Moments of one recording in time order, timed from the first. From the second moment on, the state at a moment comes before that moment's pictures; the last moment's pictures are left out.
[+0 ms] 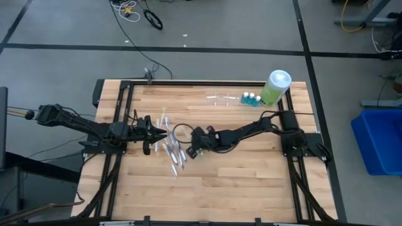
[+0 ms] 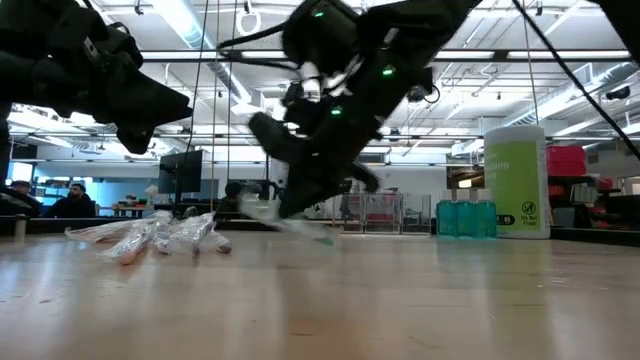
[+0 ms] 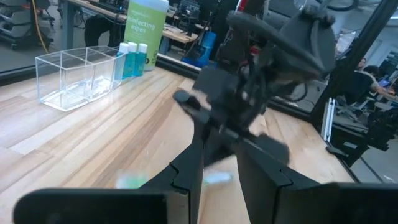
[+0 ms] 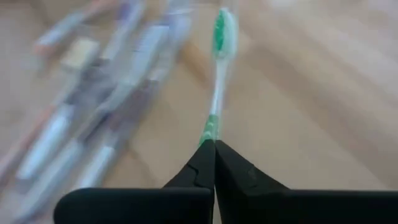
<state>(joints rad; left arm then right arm) -0.16 0.59 0.01 0.48 -0.30 -0.36 0.12 2.09 1.33 -0.15 0.43 0.69</state>
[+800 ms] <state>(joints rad) -0.16 0.59 0.01 0.49 -0.33 -0.36 -0.17 1.92 0.89 1.12 0.84 0.03</state>
